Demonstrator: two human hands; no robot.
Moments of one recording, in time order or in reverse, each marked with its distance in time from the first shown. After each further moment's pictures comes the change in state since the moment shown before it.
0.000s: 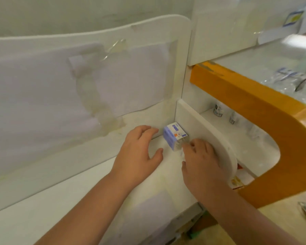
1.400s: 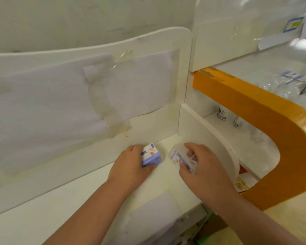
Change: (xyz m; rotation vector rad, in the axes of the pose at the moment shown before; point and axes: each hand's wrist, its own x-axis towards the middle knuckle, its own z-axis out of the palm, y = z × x) left_hand -0.019 -0.031 0.004 0.132 -0.201 -0.265; right_hand -0.019 0.002 -0.019 0.762 0.101 0.053
